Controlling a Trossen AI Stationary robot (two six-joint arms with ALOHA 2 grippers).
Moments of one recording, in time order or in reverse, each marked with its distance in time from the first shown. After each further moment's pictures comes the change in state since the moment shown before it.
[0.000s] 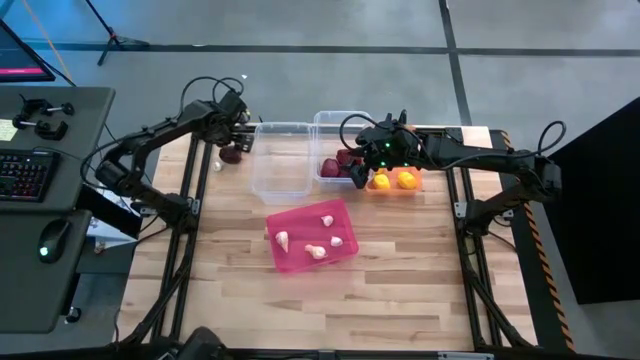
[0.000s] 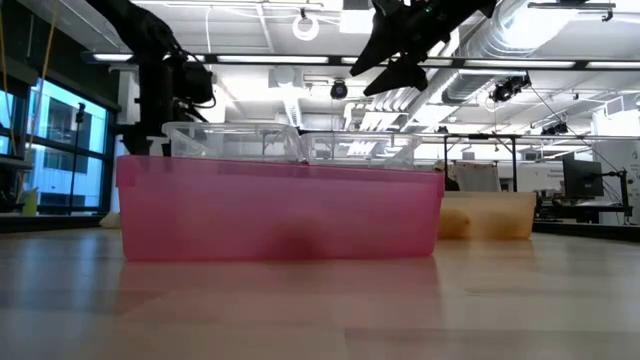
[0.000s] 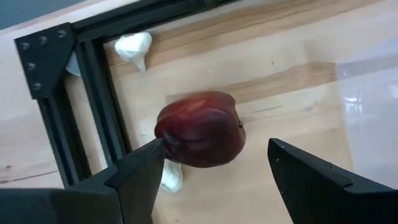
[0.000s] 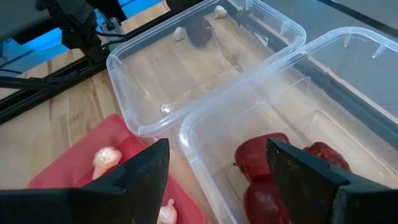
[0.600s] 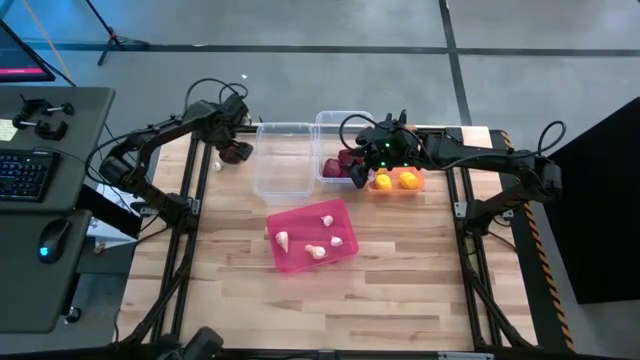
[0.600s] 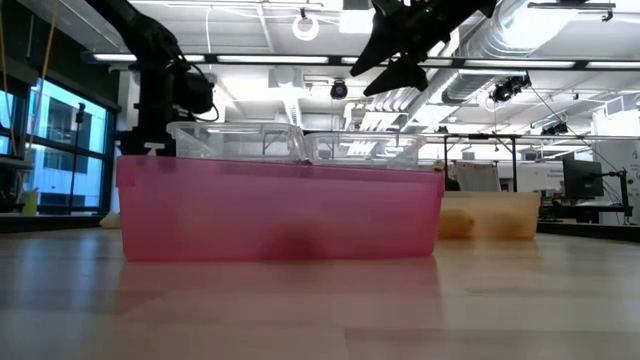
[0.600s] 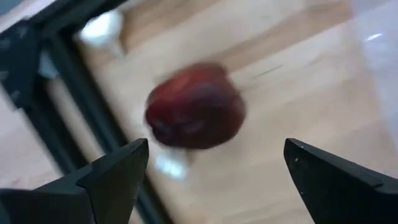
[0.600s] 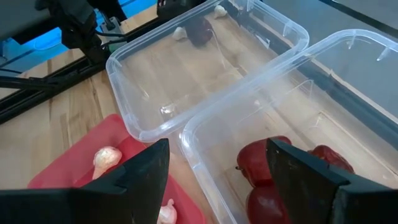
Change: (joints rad) left arm 0.005 0.048 0.000 -0.052 0.047 0.179; right arm 0.000 0.000 0.000 0.000 0.001 0.000
